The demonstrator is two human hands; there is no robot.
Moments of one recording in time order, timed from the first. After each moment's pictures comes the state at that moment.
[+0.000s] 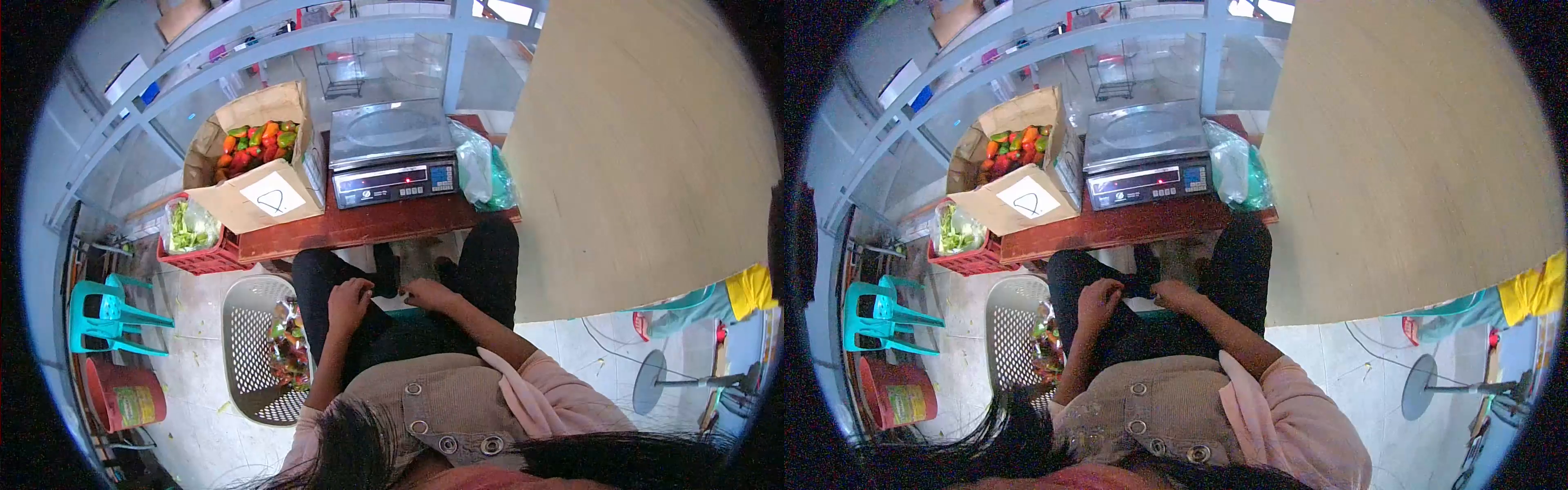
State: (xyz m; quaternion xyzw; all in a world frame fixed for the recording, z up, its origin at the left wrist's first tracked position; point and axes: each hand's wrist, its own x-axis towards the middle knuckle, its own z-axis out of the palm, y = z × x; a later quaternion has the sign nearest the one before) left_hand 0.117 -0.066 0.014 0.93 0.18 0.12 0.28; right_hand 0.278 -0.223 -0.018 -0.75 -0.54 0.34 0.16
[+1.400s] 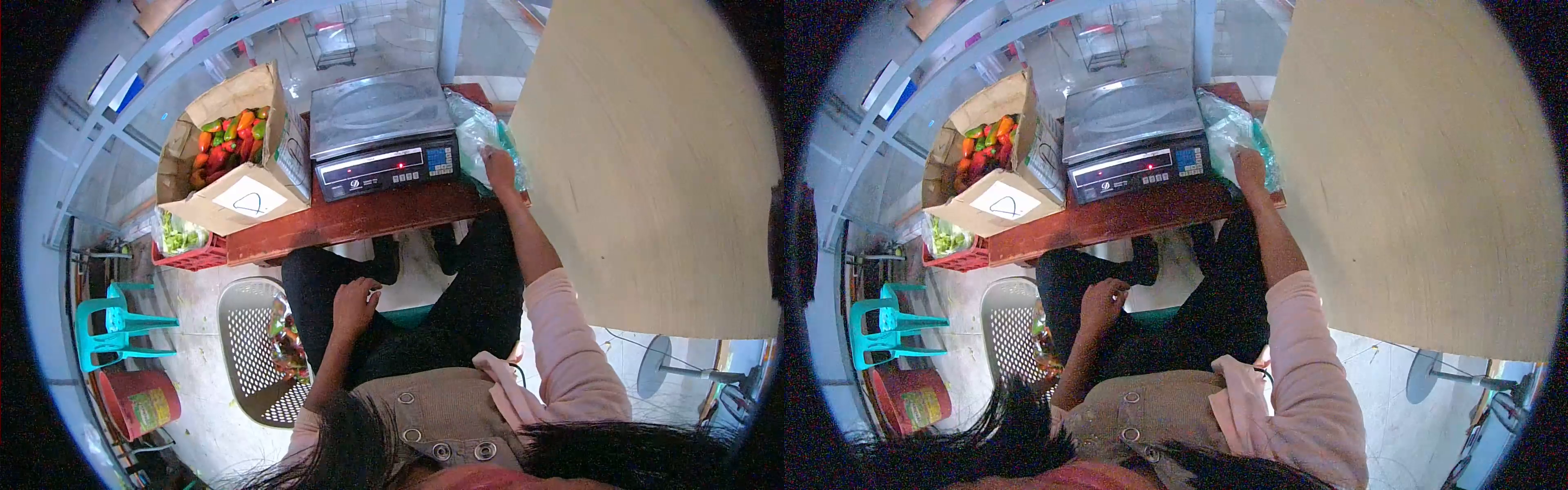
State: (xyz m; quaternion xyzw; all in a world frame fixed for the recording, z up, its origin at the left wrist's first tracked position) left_hand 0.152 -0.070 -0.004 0.95 0.17 0.01 0.28; right_hand 0.580 -0.232 -0.058 -0.91 -0.29 -0.14 0.25
